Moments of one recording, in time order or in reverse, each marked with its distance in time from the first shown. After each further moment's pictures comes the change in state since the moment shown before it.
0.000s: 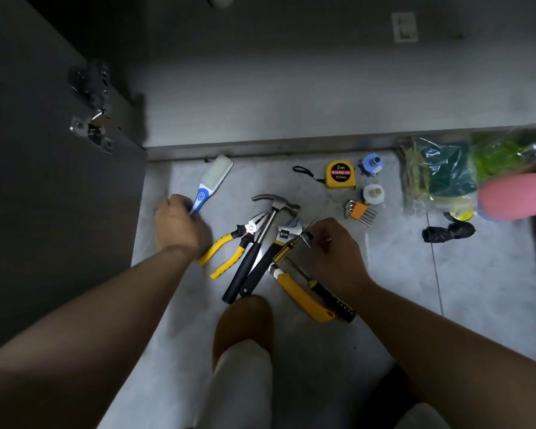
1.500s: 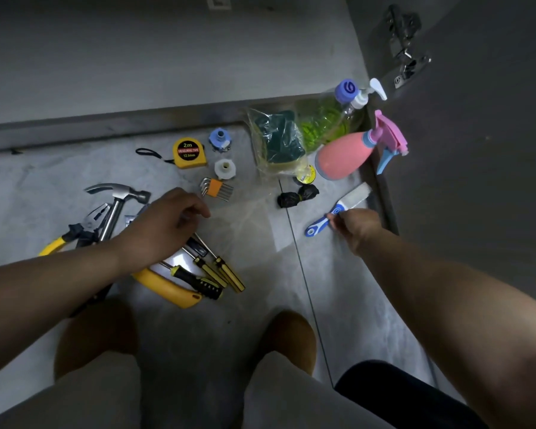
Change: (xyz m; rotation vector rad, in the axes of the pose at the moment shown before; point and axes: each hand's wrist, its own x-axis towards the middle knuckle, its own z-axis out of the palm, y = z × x) left_hand -0.095 0.146 0.085 -0.185 -0.614 0.826; right_hand 0.004 0.173 -0.231 0.649 0.554 0.905
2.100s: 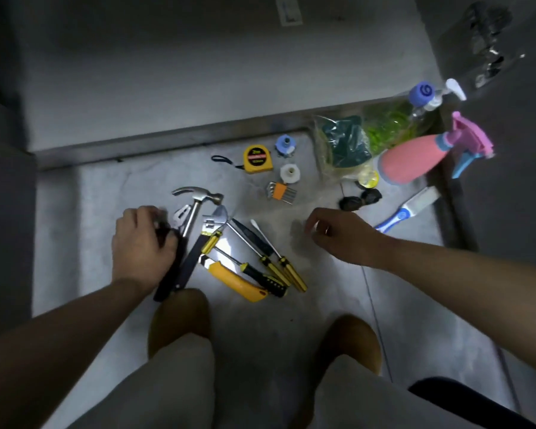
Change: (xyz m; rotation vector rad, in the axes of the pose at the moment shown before) left_hand -0.101 -0.077 -0.051 0.353 0.432 -0.474; right_hand -0.132 0.010 0.073 -1.095 -0.694 -0.897
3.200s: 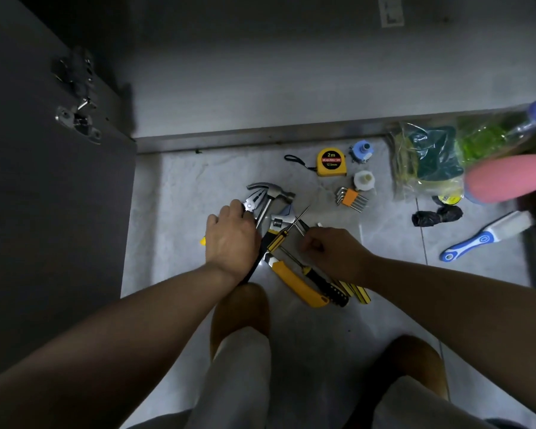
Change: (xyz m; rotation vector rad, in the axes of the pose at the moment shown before) left_hand 0.007 0.022 0.011 0.420 -0.115 0.160; right_hand 0.056 -0.075 0.090 0.007 -0.137 -0.067
